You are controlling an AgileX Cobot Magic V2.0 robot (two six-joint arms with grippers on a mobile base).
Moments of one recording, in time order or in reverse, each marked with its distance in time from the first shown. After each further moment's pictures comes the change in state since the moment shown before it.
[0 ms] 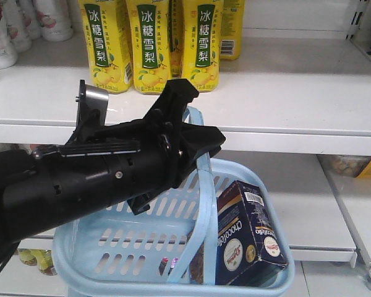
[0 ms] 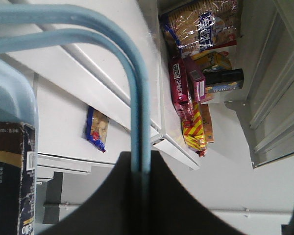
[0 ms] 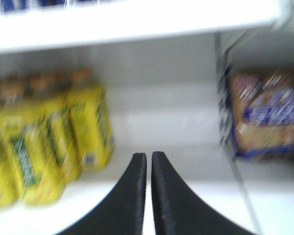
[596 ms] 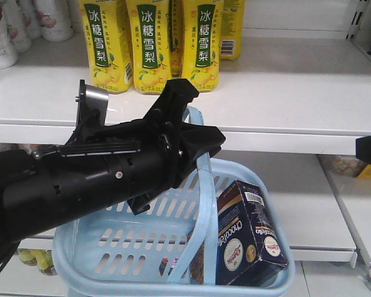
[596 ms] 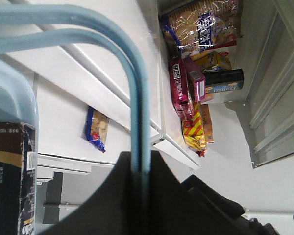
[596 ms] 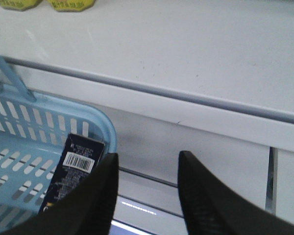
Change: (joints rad) left arm 0.000 0.000 0.000 0.000 0.000 0.000; right arm 0.193 0.169 -0.040 0.008 0.473 0.000
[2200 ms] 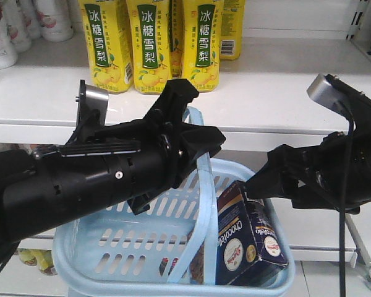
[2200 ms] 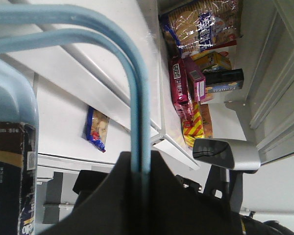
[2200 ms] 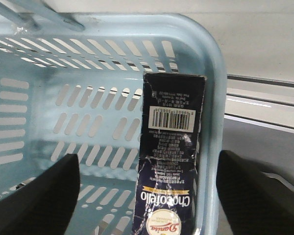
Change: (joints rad) left arm 0.000 0.000 0.000 0.000 0.000 0.000; right arm 0.002 0.321 -0.001 0.427 0.108 0.047
